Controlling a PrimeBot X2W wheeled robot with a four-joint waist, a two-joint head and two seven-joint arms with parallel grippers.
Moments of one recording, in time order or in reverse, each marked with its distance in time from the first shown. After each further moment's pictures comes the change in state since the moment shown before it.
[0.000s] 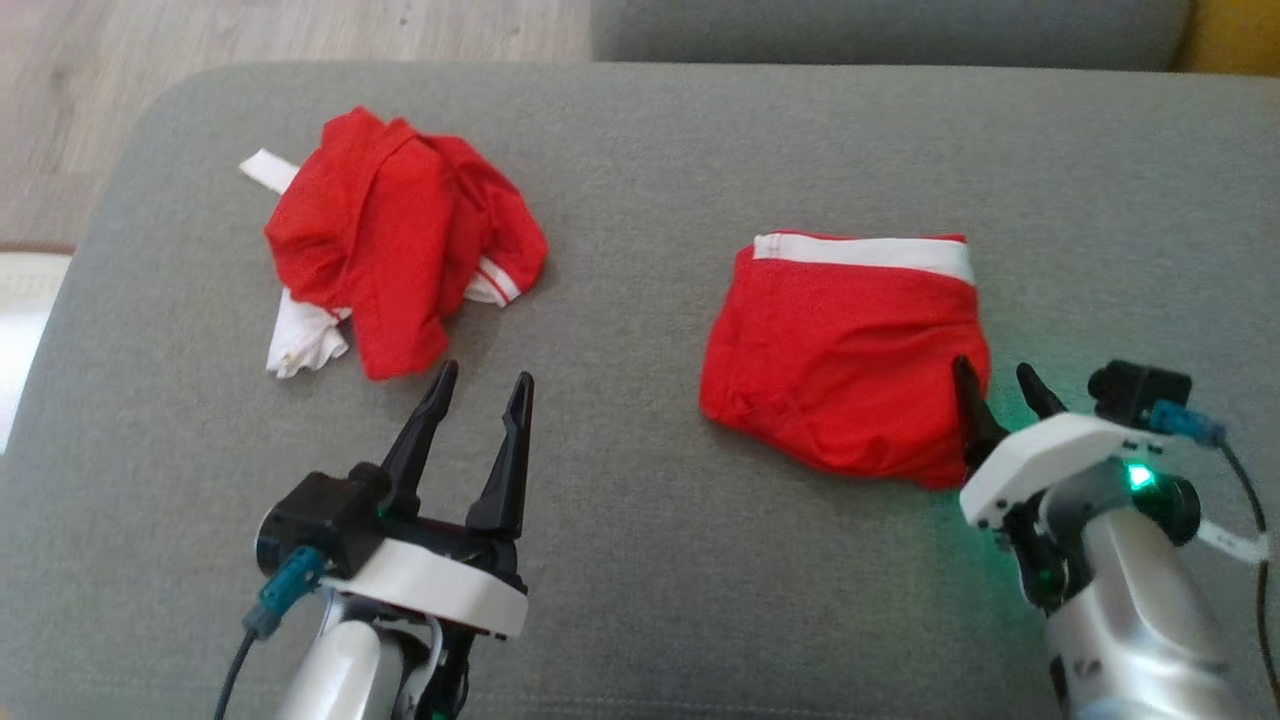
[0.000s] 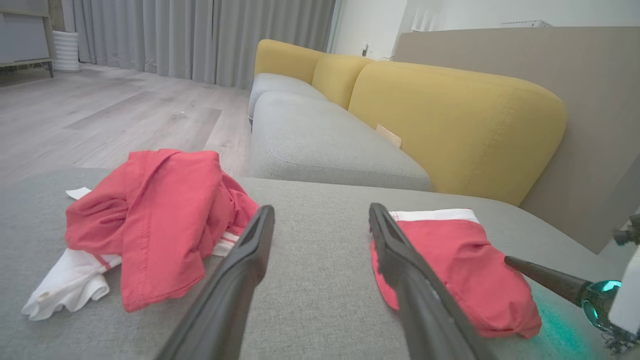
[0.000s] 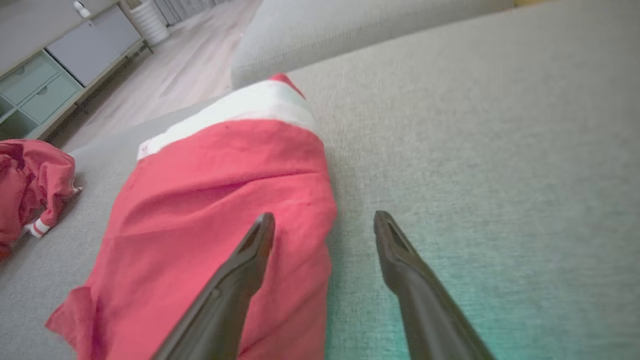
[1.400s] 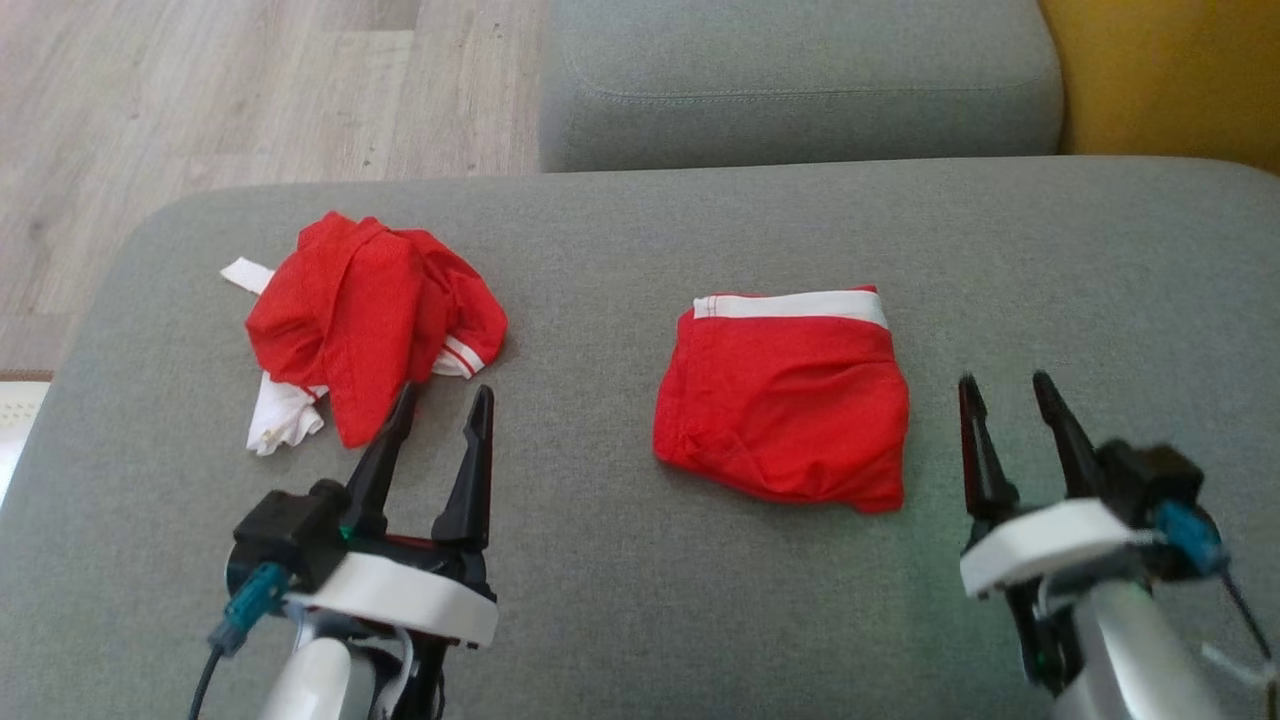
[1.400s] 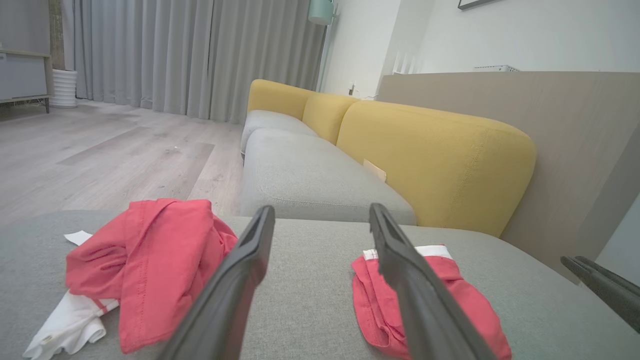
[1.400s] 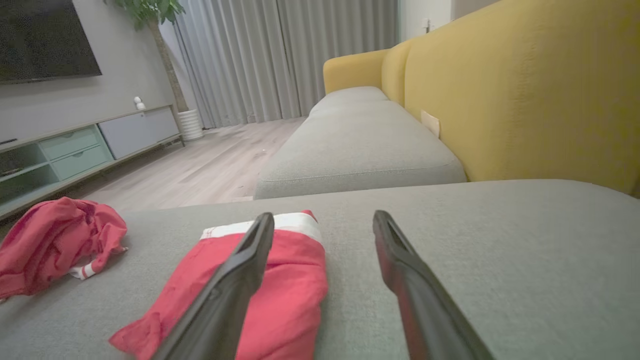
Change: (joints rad) left arm 0.034 0.000 0.053 0.010 -0.028 0.002 0.000; right arm 0.128 -0.035 0.097 -0.123 -0.064 0.000 -0.281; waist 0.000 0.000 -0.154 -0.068
